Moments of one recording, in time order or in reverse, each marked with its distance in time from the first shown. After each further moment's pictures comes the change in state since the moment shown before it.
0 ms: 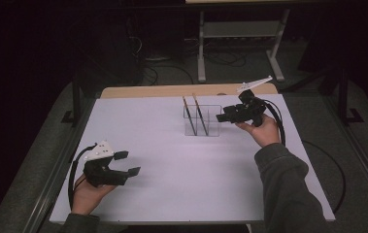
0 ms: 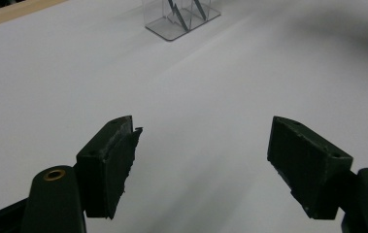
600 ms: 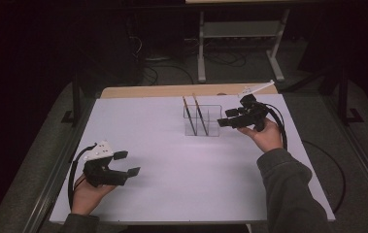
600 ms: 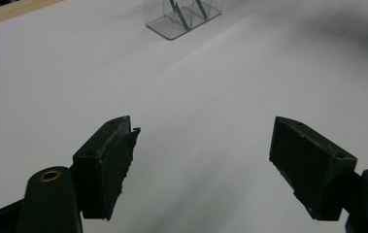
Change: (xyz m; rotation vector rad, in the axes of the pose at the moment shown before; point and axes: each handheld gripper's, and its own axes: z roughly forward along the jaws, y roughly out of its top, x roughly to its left) left arm 0.001 -0.001 0.001 0.000 -0.001 -0.003; right arm 0.009 -0.010 -0.005 0.002 -0.014 -0.015
